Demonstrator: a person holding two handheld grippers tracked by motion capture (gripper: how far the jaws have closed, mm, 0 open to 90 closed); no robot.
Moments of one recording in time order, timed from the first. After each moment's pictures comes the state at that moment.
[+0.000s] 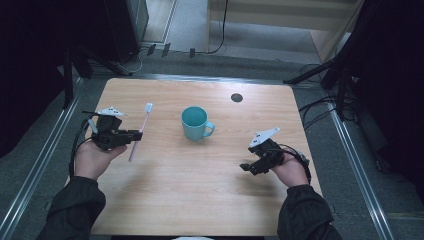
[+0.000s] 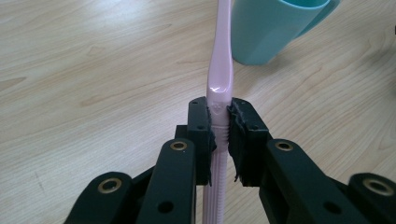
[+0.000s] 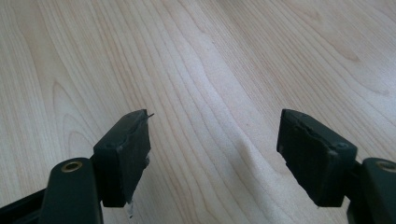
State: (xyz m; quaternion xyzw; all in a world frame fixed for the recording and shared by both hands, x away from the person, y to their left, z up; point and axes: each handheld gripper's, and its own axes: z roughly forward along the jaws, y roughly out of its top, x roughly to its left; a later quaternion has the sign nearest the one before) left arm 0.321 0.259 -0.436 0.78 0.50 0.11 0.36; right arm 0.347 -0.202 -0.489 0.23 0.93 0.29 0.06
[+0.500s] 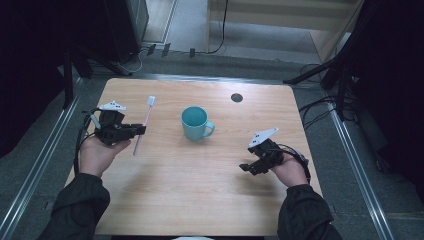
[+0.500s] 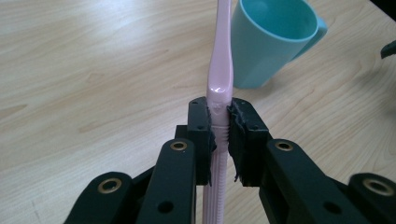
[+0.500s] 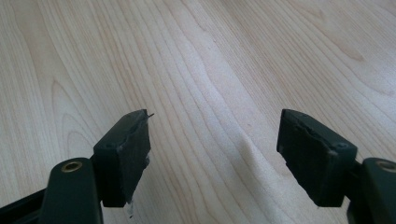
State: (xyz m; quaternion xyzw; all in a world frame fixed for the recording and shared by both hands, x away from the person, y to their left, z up) left arm 0.330 0.251 -0.425 0.77 0.49 0.11 0.39; right arm 0.348 -0.201 -0.490 0.22 0.93 0.29 0.06
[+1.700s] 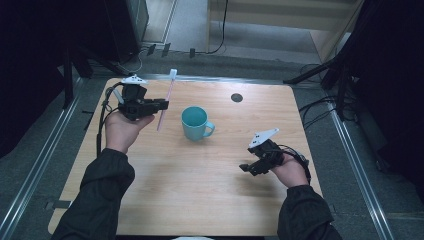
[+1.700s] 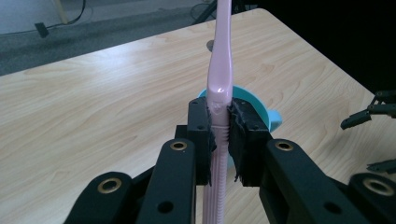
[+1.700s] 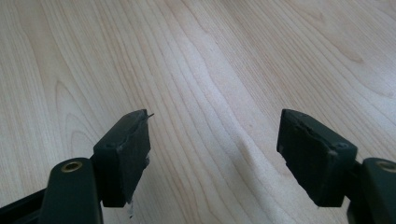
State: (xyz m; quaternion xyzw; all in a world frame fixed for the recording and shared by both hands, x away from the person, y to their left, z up) left arm 0.375 0.194 -0.379 0.76 0.46 0.13 0.44; right arm 0.345 -0.201 -0.489 0.22 0.93 0.29 0.06
